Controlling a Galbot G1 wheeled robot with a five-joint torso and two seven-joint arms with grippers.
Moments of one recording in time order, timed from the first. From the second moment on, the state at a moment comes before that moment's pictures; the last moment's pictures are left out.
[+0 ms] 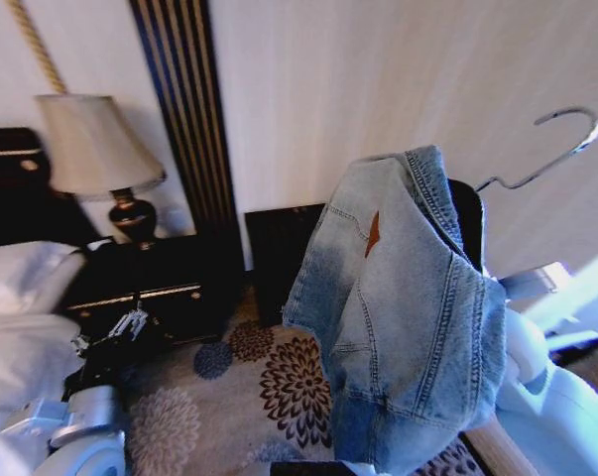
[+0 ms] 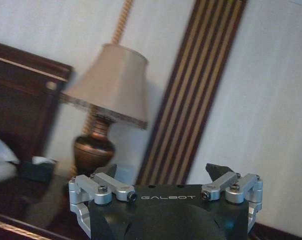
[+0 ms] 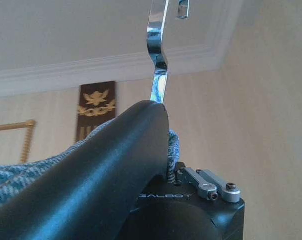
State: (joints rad) left arm 1.83 -1.42 -0.87 -2.50 -0.64 0.03 -0.27; right arm -1.05 0.75 0.49 2.46 0.90 0.05 0.34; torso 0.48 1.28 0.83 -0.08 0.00
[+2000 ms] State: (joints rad) left arm 1.82 -1.40 -0.87 -2.50 -0.65 0.02 -0.26; right arm -1.19 0.81 0.59 2.49 0.86 0.05 0.33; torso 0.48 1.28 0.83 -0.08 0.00
